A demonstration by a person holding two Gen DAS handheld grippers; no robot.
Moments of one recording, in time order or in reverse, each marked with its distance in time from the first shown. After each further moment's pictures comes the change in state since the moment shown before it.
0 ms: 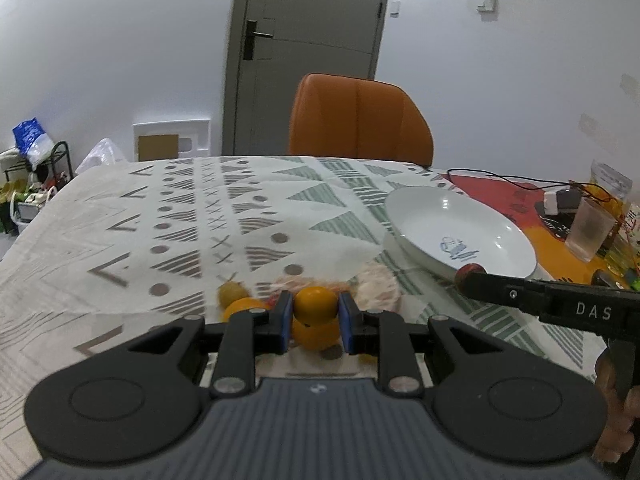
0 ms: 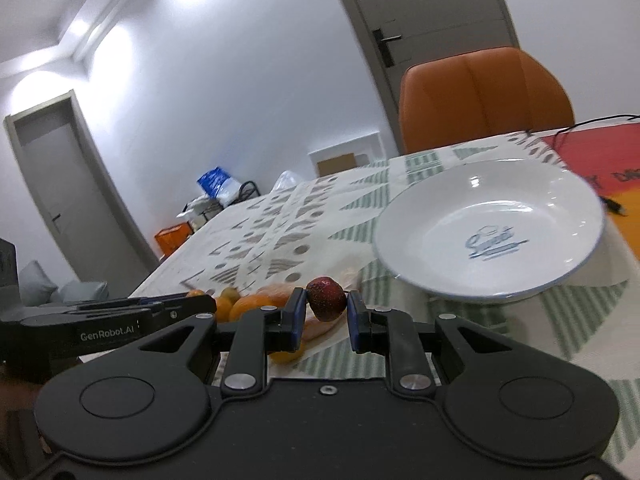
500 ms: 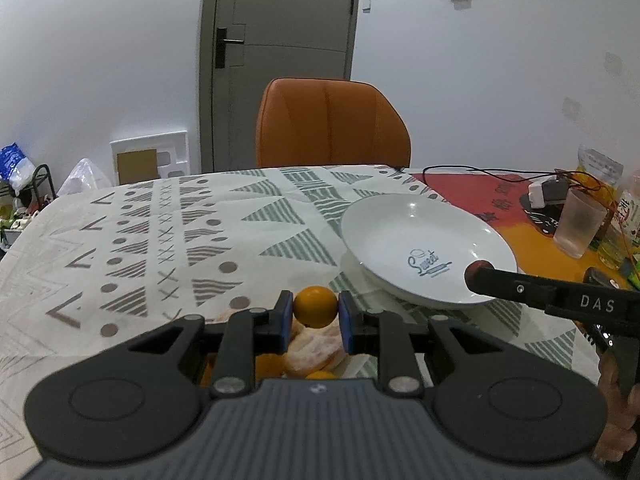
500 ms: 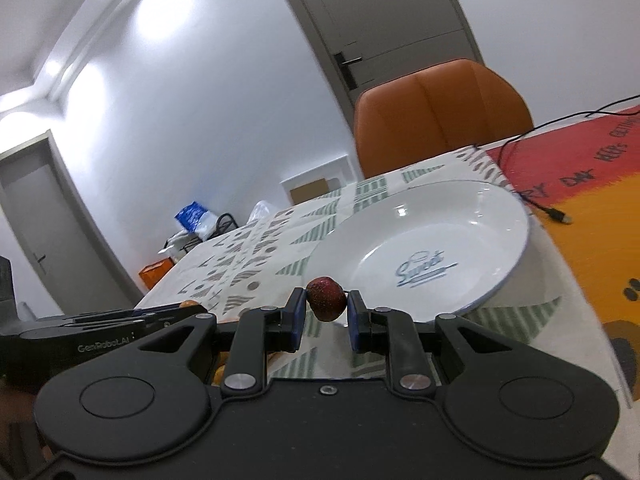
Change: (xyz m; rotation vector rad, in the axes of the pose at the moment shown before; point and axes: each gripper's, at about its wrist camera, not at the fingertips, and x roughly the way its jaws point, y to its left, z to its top) left arm 0.025 -0.043 0.021 0.072 -0.002 -0.023; right arm -0.016 -0.048 0.009 0.082 -0.070 -0.056
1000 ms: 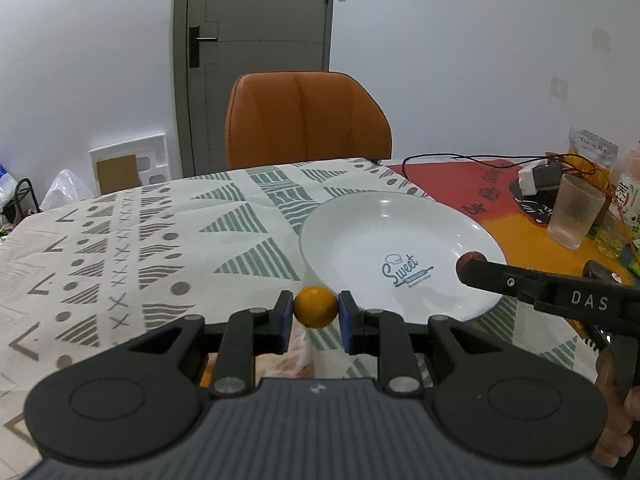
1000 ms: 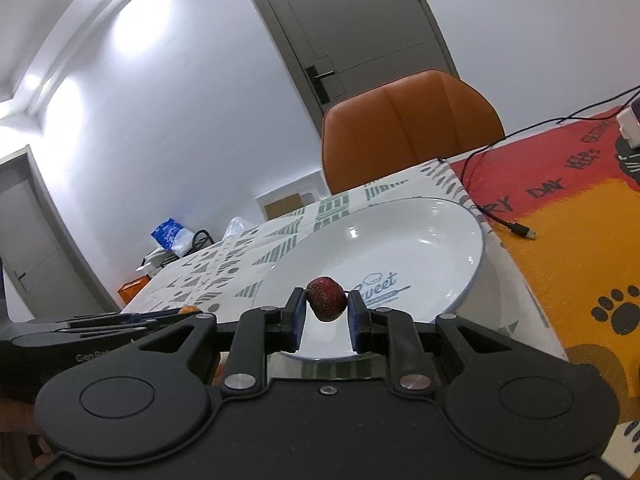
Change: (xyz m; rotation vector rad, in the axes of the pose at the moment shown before) left arm 0.038 -0.031 0.013 0.054 0.022 -0.030; right arm 0.007 -0.025 0.008 0.019 -0.042 -0.058
